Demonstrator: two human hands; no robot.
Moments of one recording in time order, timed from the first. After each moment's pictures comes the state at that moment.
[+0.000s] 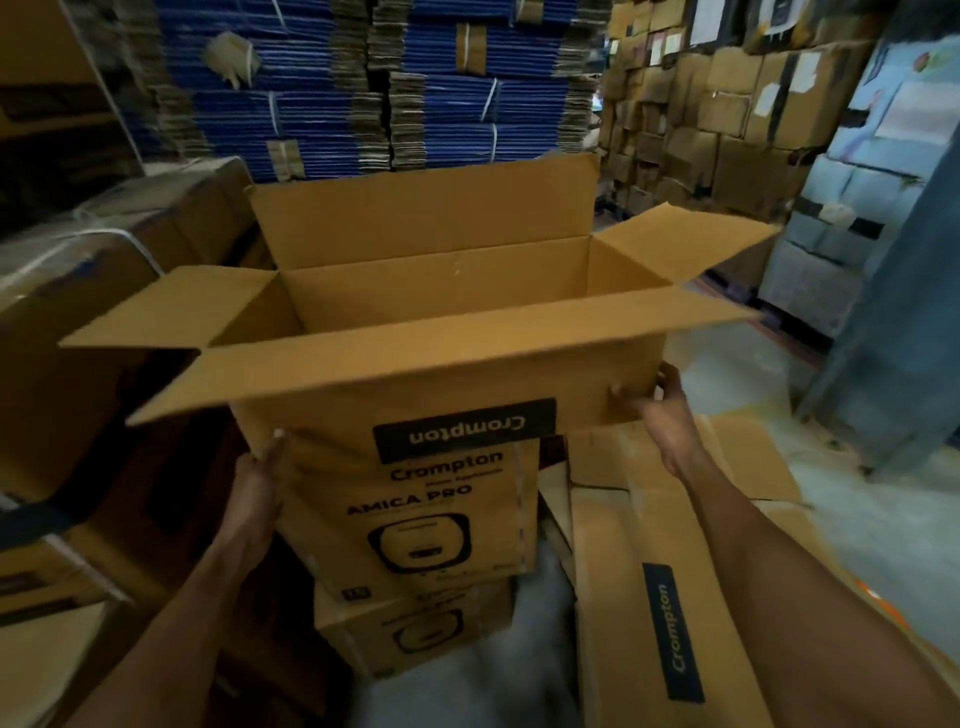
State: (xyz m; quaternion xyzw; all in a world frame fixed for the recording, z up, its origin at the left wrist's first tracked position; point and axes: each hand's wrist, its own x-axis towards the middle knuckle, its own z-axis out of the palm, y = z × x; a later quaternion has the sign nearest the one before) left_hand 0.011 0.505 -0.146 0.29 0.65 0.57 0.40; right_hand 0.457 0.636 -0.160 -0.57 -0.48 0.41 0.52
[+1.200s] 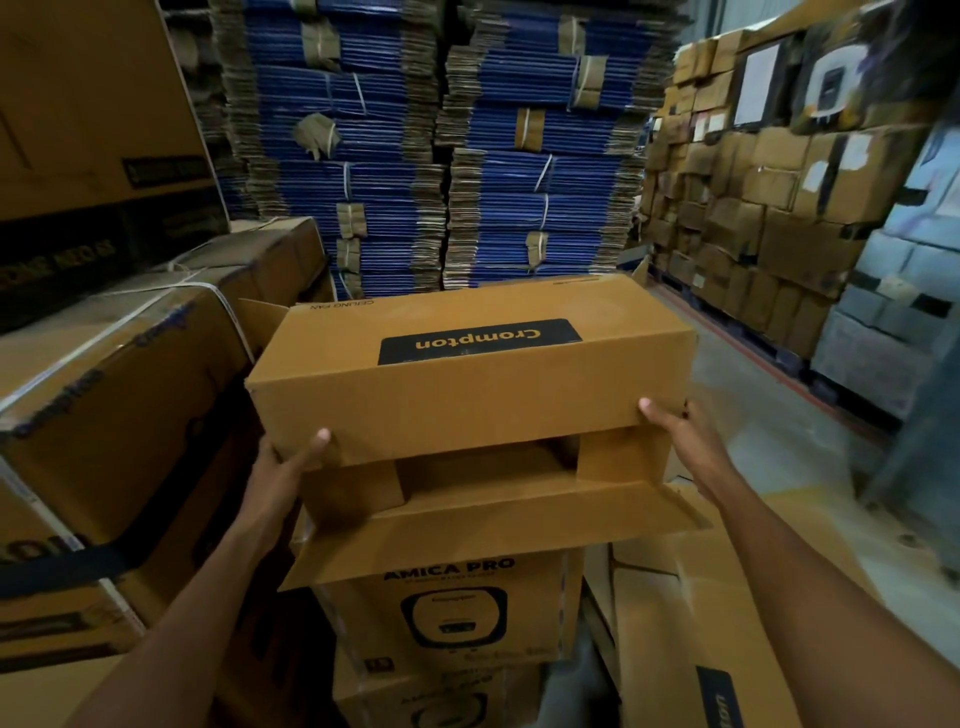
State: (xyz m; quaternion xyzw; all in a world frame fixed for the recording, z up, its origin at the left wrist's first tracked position) left_hand -0.034 0.543 -0.092 0.36 0.63 0.61 0.32; right_hand 0.419 0.688 -0.112 -0.60 -0.51 0.40 0.47
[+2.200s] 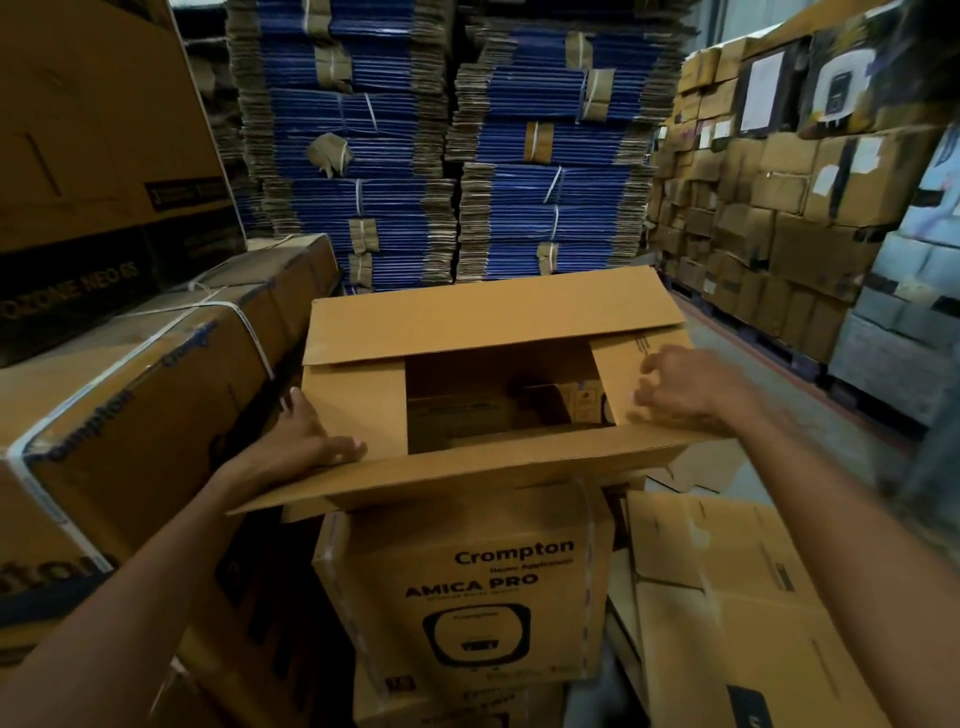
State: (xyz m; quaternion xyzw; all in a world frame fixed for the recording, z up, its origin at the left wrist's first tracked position) left_hand -0.070 0.578 -0.016 0.51 0.78 0.23 0.28; right_hand 0.372 0.692 0.013 -0.66 -0.75 0.07 0.06
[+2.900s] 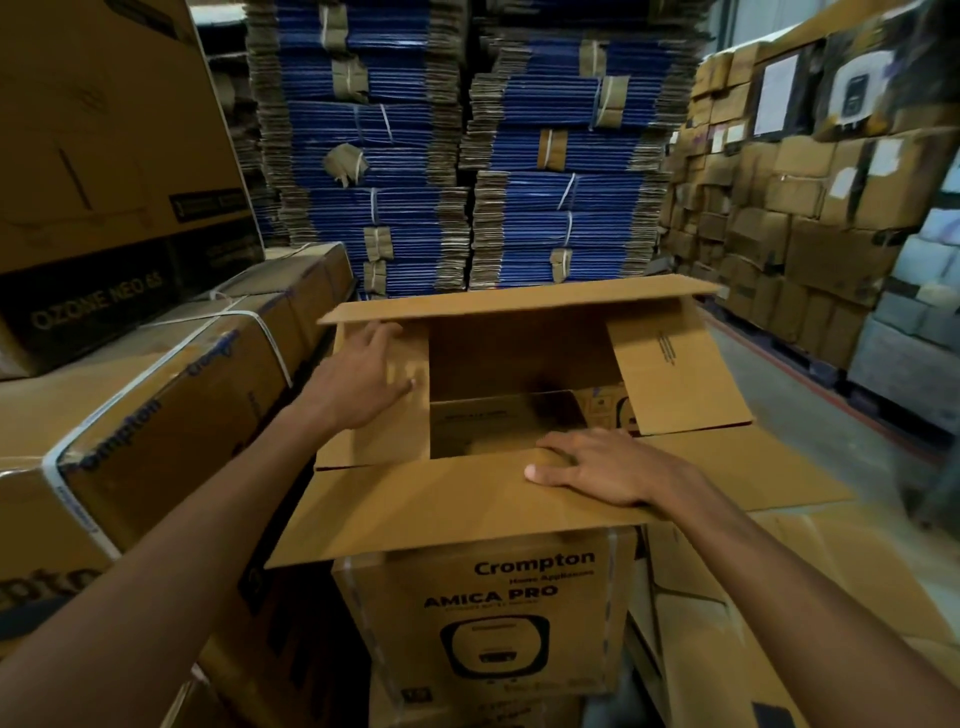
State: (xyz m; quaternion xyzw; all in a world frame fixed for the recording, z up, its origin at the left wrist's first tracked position) left_hand -0.020 0.605 0.044 0.68 0.71 0.16 -0.06; right_hand 0.282 0.627 -0.021 -0.46 -0.87 0.15 -0.01
